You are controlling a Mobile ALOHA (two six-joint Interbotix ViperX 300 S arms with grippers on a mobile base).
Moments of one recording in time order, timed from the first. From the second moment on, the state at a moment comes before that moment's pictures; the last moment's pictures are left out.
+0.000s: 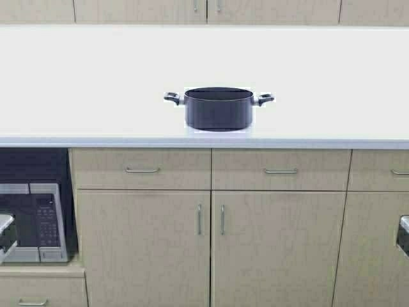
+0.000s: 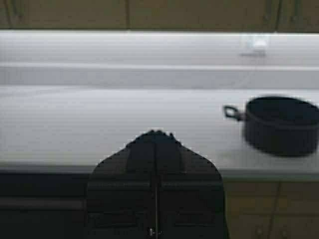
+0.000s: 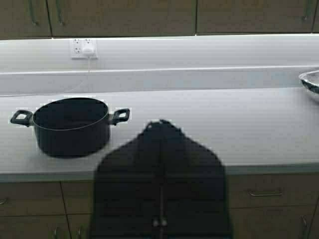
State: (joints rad) left arm 0.00 -0.96 1.17 0.00 -0.29 0.00; right arm 0.00 -0.96 1.17 0.00 -0.29 0.00
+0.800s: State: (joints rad) left arm -0.01 -0.95 1.18 0.02 -0.29 -0.01; right arm 0.01 -0.95 1.18 0.00 -0.26 0.03
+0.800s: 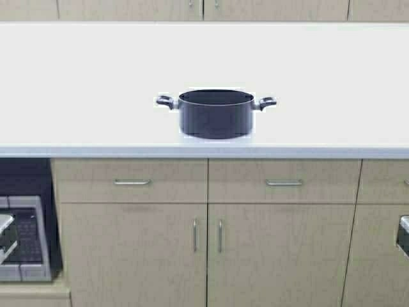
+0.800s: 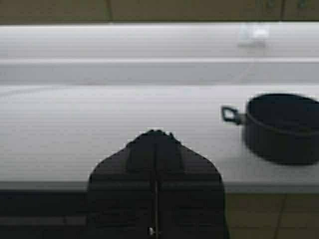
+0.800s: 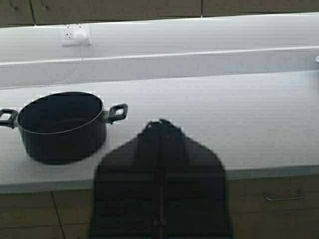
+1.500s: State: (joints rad) left arm -0.01 -0.93 1.19 0.02 -0.29 -0.02; right arm 0.01 -0.93 1.18 -0.02 -0.25 0.03
